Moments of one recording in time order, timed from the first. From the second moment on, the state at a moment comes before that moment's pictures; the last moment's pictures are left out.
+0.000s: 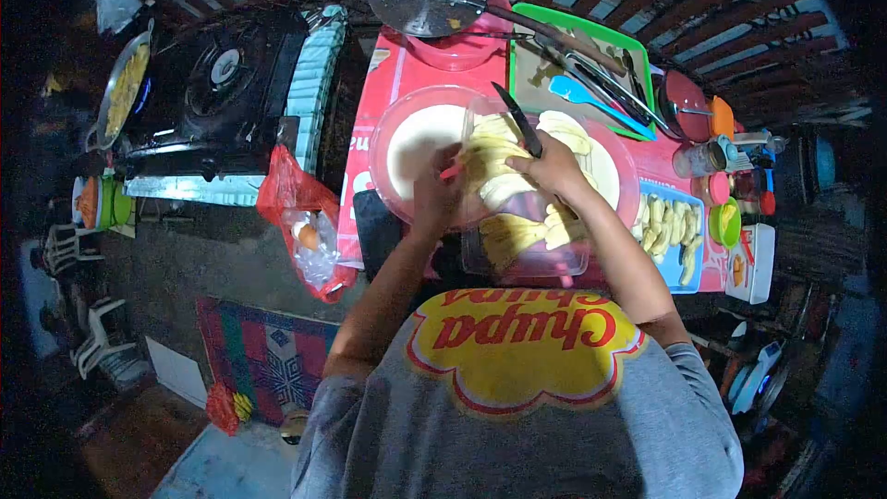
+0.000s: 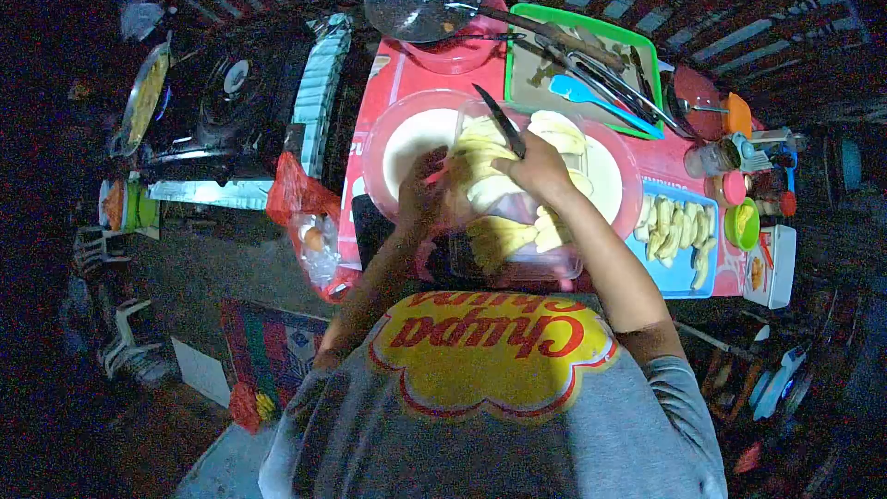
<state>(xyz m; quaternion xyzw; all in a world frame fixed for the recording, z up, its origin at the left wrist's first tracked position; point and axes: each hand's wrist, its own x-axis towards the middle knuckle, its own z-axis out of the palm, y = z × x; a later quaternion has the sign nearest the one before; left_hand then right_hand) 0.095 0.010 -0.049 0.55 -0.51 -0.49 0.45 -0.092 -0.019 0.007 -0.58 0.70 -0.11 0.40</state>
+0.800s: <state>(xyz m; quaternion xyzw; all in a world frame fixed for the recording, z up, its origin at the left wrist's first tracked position) 0.125 0.017 -0.013 0.50 -0.65 -0.33 0.47 -0.280 0.163 -0.043 -0.43 0.89 -0.08 0.16</state>
